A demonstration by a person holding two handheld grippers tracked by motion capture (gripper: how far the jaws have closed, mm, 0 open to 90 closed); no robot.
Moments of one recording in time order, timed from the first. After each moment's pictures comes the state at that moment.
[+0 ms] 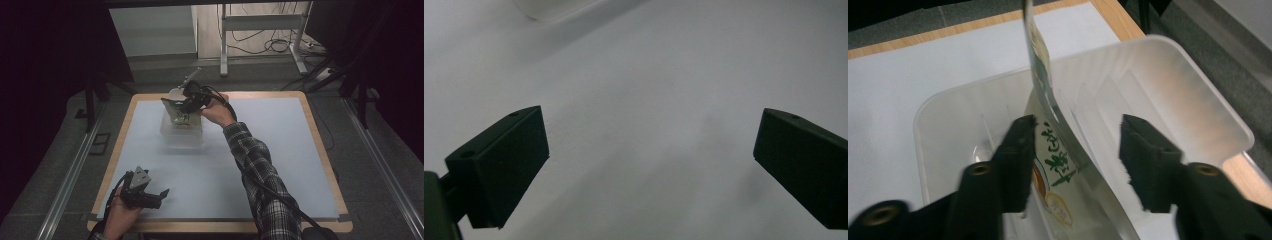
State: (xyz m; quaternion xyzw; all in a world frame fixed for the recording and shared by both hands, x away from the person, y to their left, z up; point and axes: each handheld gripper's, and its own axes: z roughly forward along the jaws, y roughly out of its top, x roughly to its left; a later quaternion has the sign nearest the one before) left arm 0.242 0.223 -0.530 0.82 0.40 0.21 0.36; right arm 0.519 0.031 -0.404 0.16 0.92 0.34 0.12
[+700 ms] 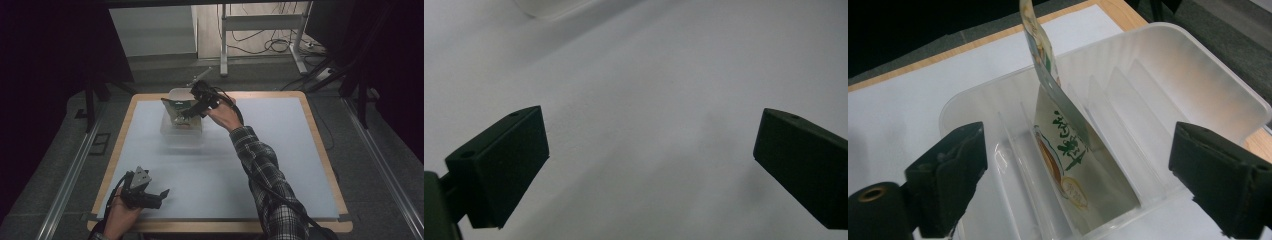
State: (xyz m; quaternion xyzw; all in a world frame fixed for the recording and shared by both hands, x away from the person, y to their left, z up) left arm 0.242 0.223 -0.531 0.82 0.41 0.21 0.35; right arm 0.519 0.010 -0.405 0.20 0.90 0.37 0.07
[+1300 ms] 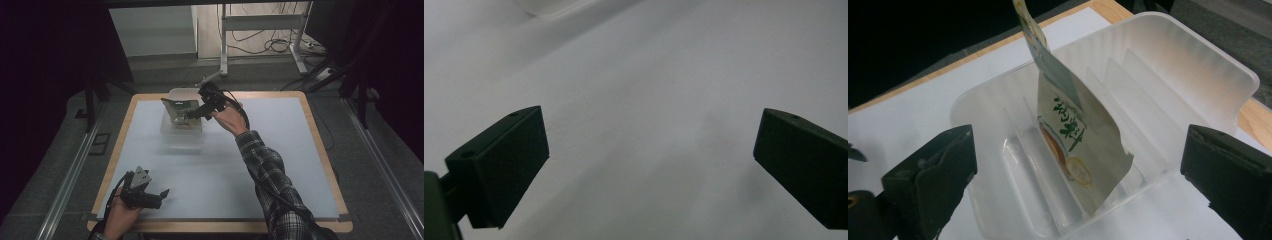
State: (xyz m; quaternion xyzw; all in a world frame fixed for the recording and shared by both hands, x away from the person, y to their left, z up) left arm 0.243 0.223 -0.531 0.82 0.41 0.20 0.35; right arm 0.510 -0.015 -0.406 0.23 0.89 0.40 0.05
